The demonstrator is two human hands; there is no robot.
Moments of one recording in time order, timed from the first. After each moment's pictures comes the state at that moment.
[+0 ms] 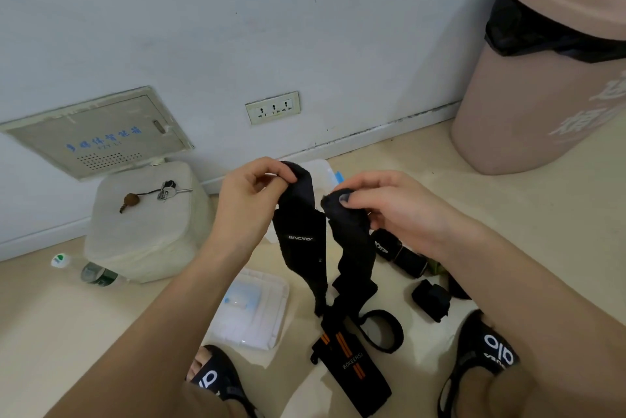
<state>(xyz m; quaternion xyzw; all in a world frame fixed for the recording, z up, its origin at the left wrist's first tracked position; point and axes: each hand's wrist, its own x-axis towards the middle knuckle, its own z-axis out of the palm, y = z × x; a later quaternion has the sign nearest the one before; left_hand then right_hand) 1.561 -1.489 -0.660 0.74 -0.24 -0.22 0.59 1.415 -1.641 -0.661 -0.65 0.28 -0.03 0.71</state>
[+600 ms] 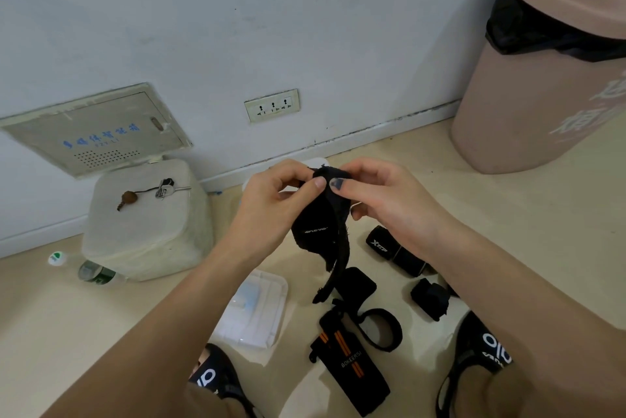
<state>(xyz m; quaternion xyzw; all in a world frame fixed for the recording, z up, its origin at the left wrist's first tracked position) 1.545 -1.497 -0.656 0.72 -0.35 -0.25 0.55 1.419 -1.631 -0.660 -0.64 0.25 -0.12 0.71</state>
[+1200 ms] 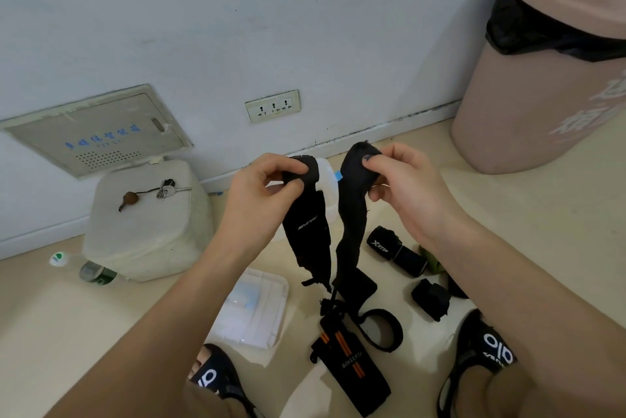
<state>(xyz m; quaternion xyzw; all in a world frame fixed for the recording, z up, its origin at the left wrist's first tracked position) 1.556 -1.494 -0.661 0.76 -0.28 -0.19 0.55 1.420 -1.645 -0.653 -0.59 0.38 -0.20 0.68</state>
